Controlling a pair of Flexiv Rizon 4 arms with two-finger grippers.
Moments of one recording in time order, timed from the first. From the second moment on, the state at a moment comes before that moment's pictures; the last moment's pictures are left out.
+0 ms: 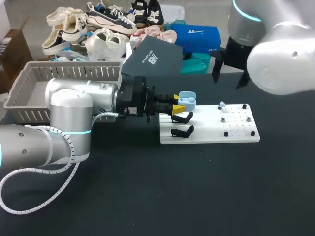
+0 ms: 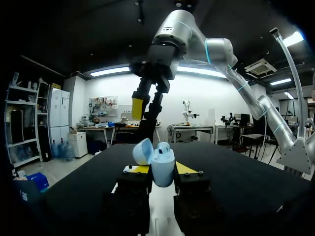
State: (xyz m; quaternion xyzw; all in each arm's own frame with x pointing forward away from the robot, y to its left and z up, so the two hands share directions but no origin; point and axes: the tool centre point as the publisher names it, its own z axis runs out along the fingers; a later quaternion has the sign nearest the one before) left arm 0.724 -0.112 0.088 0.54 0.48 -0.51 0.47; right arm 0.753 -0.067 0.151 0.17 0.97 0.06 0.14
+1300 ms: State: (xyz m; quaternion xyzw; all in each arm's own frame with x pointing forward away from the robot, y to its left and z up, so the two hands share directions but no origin) left arm 0.724 -0.112 0.088 0.54 0.48 -0.51 0.47; right arm 0.780 -0.078 0.052 0.12 0.98 0.09 0.14
